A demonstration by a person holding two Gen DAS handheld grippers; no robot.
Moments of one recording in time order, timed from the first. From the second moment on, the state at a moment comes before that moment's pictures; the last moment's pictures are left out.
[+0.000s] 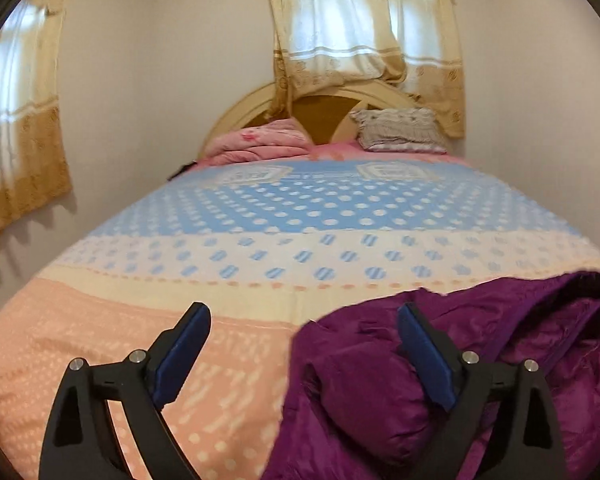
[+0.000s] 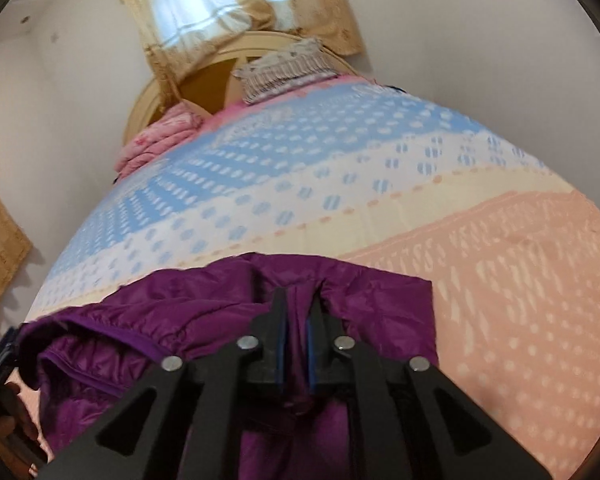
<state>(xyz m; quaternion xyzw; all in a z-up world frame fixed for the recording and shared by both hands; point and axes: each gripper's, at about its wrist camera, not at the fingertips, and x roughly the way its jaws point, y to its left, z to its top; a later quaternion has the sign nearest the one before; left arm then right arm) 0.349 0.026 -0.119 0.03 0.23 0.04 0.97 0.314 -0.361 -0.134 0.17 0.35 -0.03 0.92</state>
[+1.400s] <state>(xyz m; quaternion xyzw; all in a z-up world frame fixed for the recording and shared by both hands) 0.428 -0.059 -0.203 0.15 0.36 0.09 0.92 0.378 -0.252 -0.195 0.01 0.43 -0.04 0.90</state>
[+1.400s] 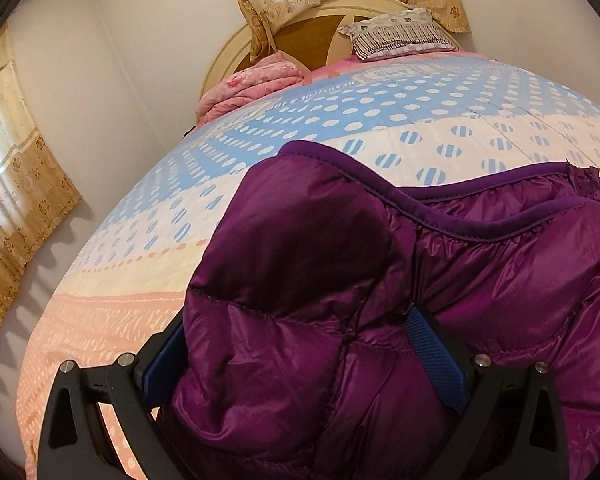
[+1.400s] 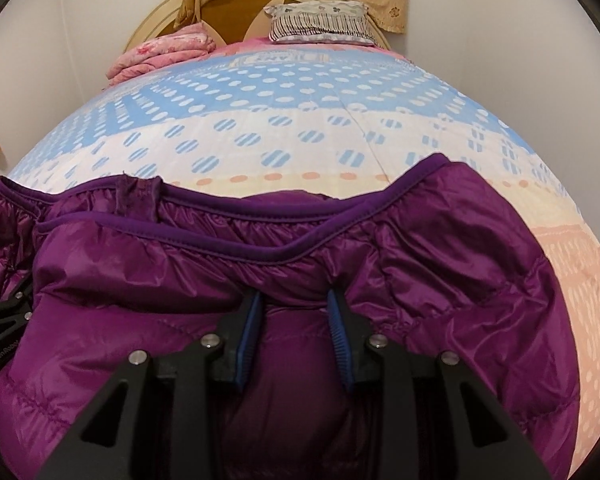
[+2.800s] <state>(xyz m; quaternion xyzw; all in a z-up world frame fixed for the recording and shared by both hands) 0.410 -0.049 -0.142 0.01 0.35 0.05 0.94 0.348 -0.273 -0.135 0.04 0.35 -0.06 0.93</state>
